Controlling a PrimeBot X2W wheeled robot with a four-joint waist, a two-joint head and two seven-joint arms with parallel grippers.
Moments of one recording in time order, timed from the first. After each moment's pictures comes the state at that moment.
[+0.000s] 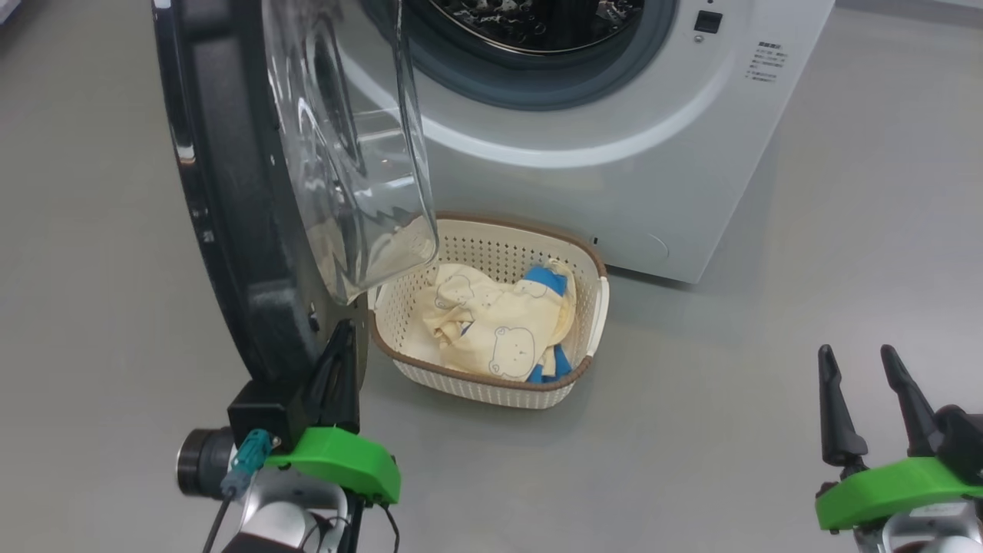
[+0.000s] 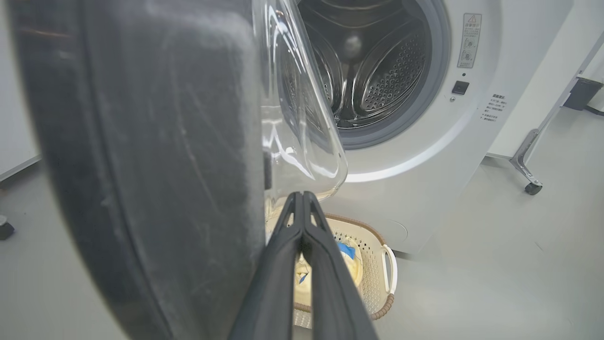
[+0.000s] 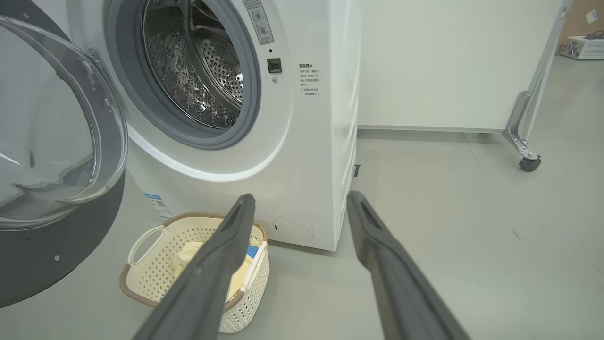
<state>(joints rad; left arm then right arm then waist) -0.26 0.19 -0.52 0.13 -0.41 0.24 -0.12 0.10 -0.04 -0.12 0.02 0.16 0.13 -0.17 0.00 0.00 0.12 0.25</state>
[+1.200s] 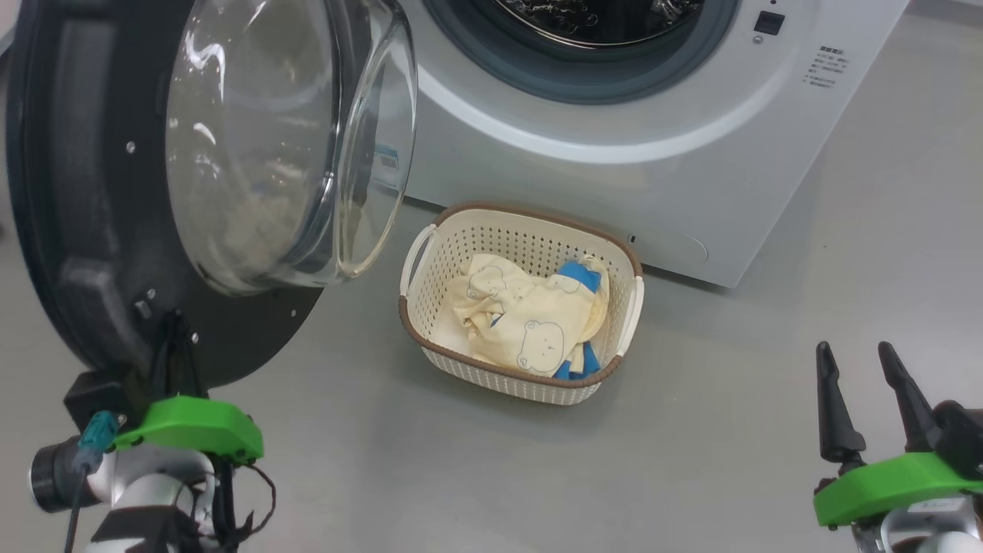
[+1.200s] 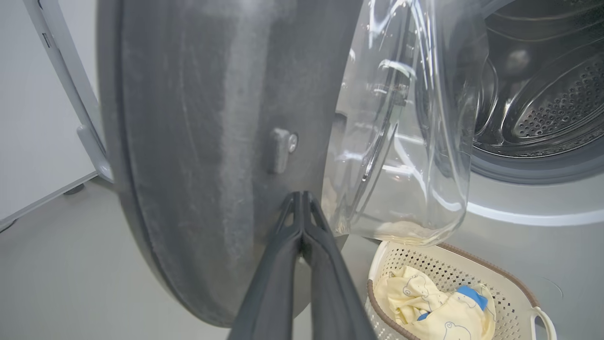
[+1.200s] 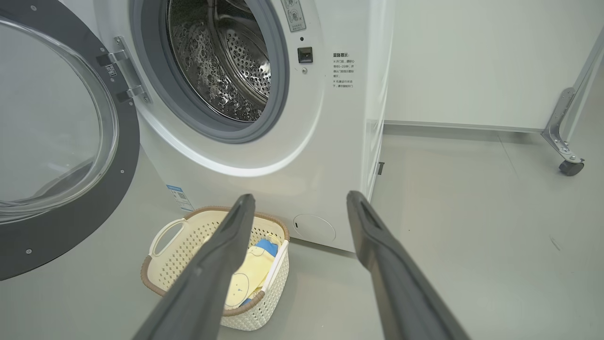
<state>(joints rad) -0.28 0.26 -0.29 0.30 -0.50 0.25 -0.22 0.10 -0.04 -0.12 0.02 0.16 0.13 -0.16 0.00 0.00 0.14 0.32</state>
